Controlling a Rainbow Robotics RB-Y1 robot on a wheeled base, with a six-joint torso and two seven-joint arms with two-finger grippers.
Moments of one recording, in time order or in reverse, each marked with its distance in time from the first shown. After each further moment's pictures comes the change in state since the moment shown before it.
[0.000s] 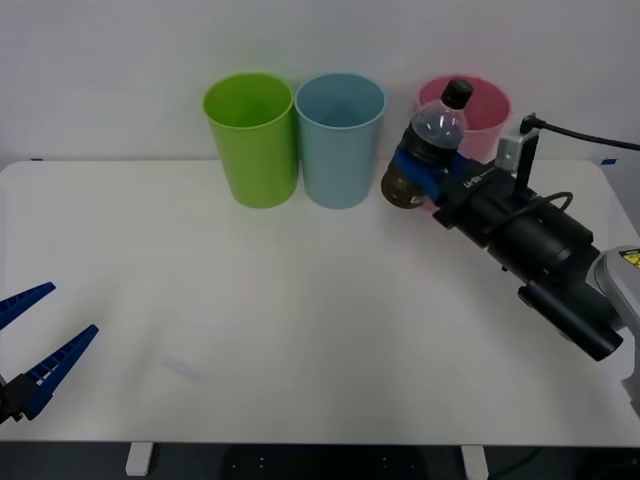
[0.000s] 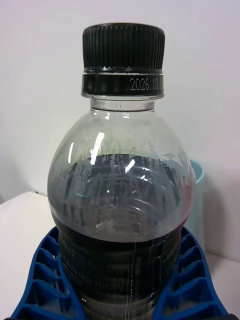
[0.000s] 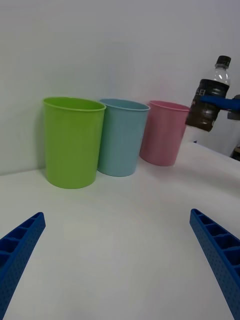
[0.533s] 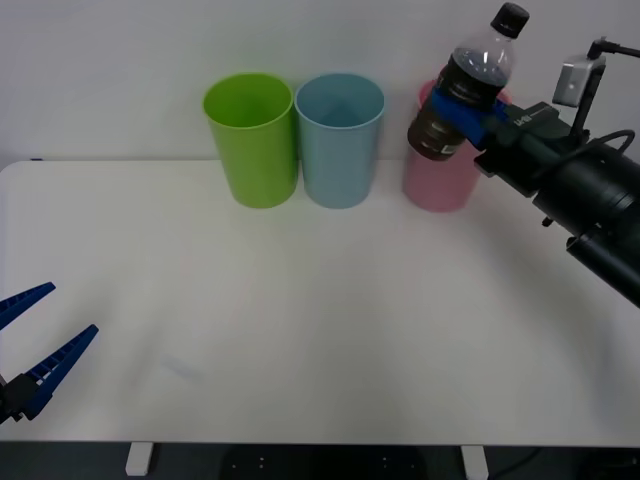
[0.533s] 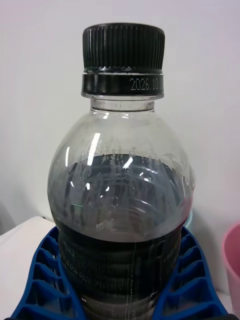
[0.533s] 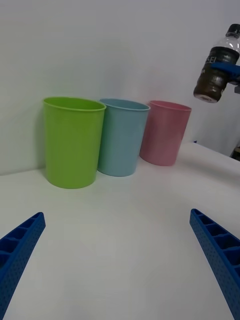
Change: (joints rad) right arm -0.076 -0.146 -0.055 -0.061 0.001 0.004 -0.252; left arm 0.000 0.000 0.000 0.000 0.000 0.000 0.000
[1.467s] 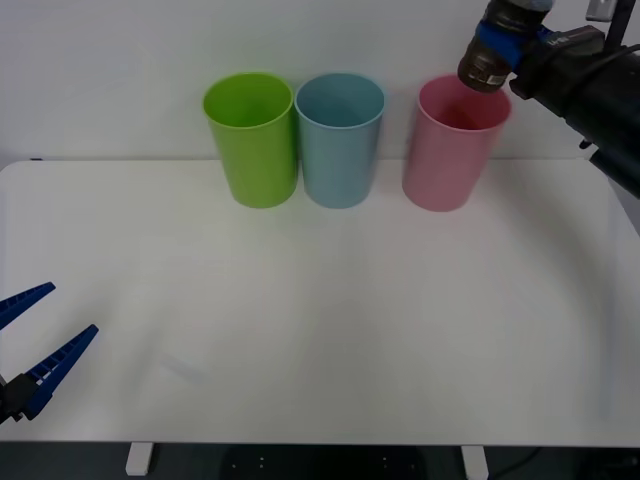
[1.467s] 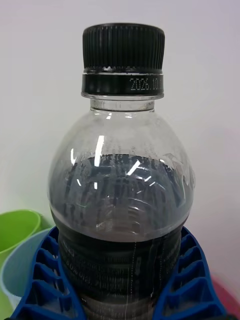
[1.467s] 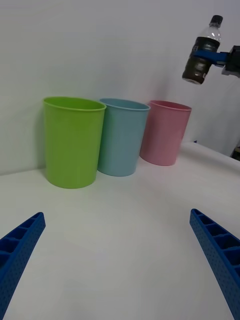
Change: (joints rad) right arm -0.310 -0.075 -0.003 0.370 0.064 0.028 0.045; left arm 0.000 0.000 0.000 0.000 0.000 0.000 0.000
